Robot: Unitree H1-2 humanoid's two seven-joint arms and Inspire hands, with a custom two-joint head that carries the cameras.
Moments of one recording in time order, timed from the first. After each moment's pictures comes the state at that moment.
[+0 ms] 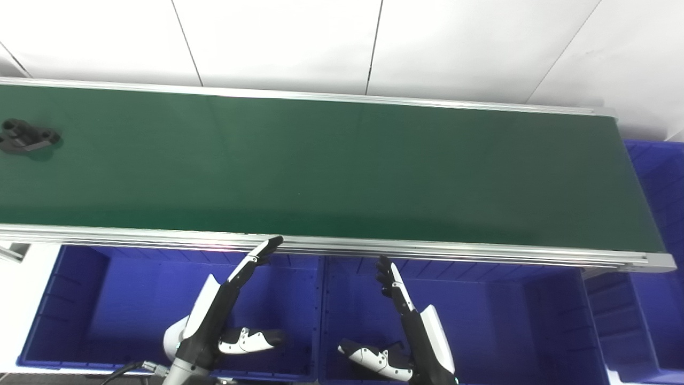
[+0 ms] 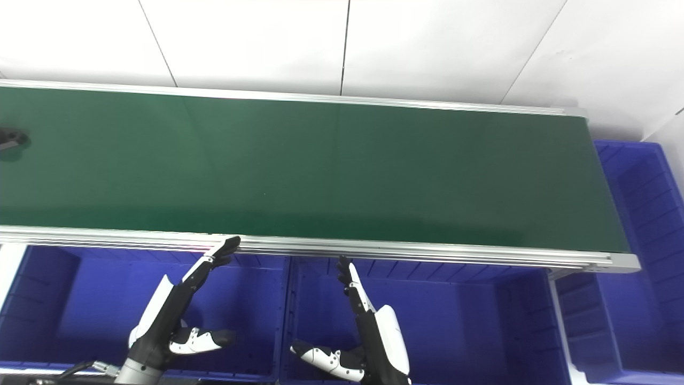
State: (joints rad) left arm 0.42 0.46 -0.69 -0.06 0.28 -0.44 0.60; right arm 0.53 -0.08 0.47 -0.07 -0.50 -0.29 -0.15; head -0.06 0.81
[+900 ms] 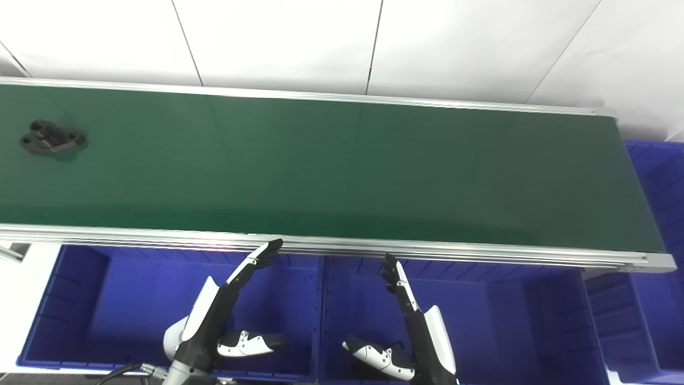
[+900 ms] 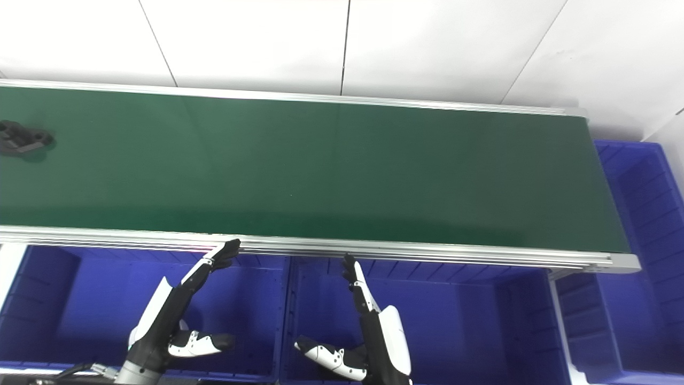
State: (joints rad) left arm 0.39 0.49 -0.75 -0.05 0.28 -0.44 0.67; right arm 0.51 -0.08 0.47 -0.01 -0.51 -0.36 -0.22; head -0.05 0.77
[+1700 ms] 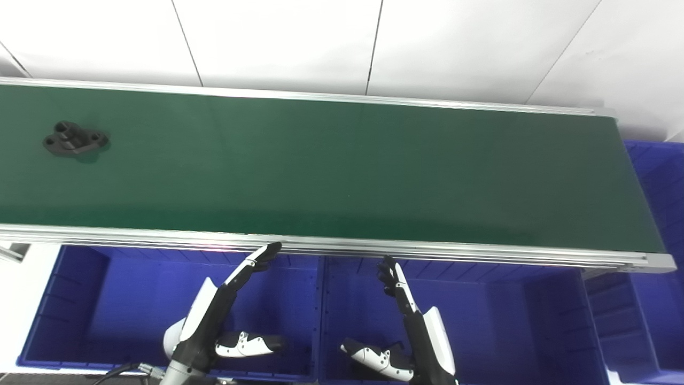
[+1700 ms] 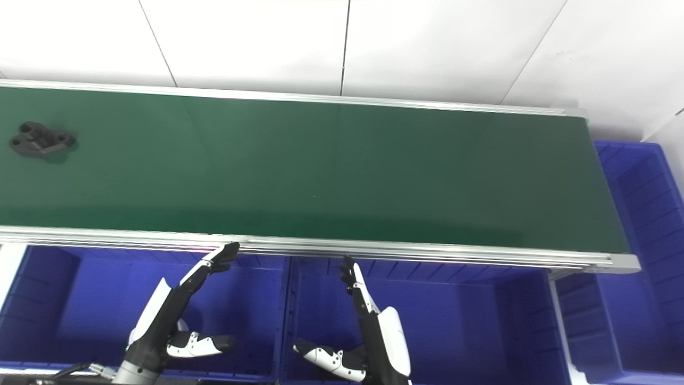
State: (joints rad) left arm 0.39 0.50 -0.74 -0.03 0.27 -0.44 0.66; right arm 0.51 -0.08 0.47 0.00 -0.52 -0.37 -0.23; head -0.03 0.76
